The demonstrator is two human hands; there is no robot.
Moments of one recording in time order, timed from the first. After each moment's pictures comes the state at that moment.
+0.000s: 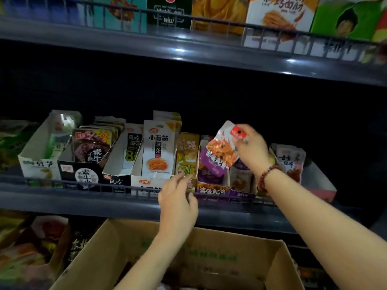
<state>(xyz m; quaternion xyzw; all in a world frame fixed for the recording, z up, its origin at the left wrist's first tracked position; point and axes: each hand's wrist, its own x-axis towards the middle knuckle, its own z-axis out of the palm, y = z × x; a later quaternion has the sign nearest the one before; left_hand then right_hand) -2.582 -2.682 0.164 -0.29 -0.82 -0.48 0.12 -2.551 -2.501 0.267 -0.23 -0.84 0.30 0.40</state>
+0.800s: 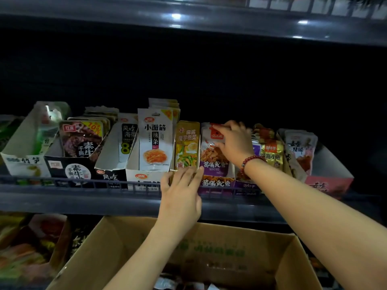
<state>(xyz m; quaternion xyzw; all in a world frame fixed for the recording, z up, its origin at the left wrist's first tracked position) -2.616 -2.666 0.132 -0.44 -0.82 -0.24 0.27 -2.611 -2.472 0.219 -0.22 -0.94 -0.03 0.28</state>
